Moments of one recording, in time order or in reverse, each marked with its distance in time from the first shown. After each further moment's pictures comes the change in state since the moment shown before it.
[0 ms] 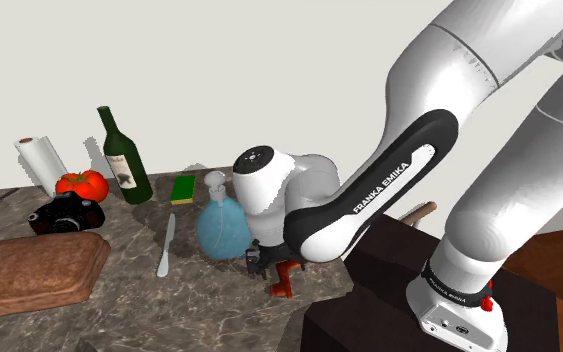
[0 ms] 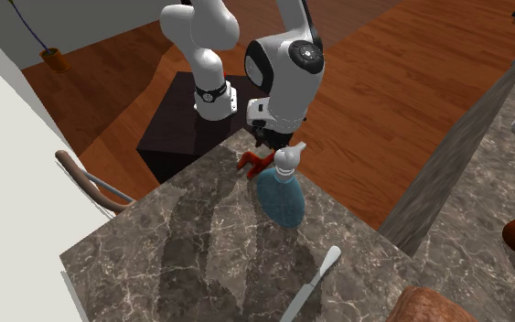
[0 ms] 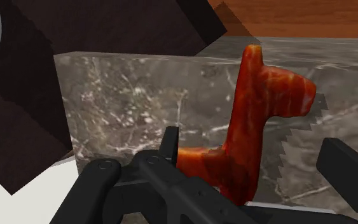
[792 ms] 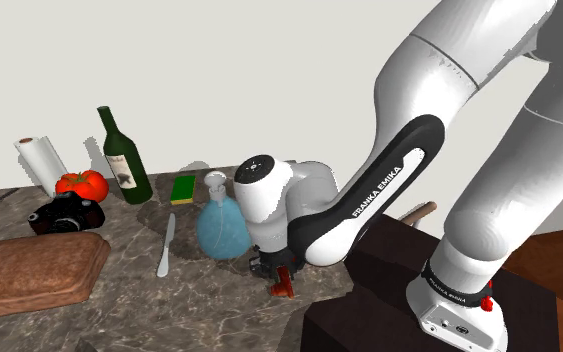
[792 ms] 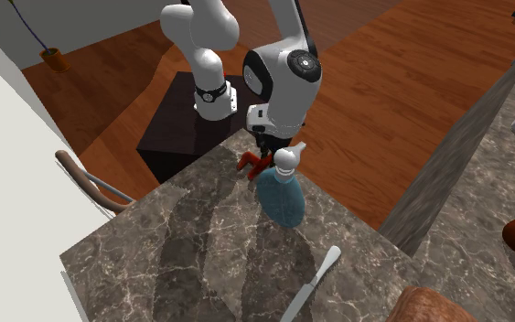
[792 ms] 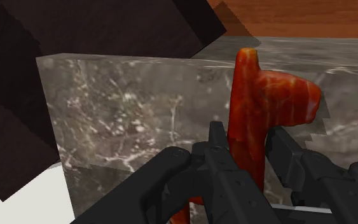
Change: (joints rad) arm -0.021 0.067 0.014 -0.010 -0.078 0.052 0.061
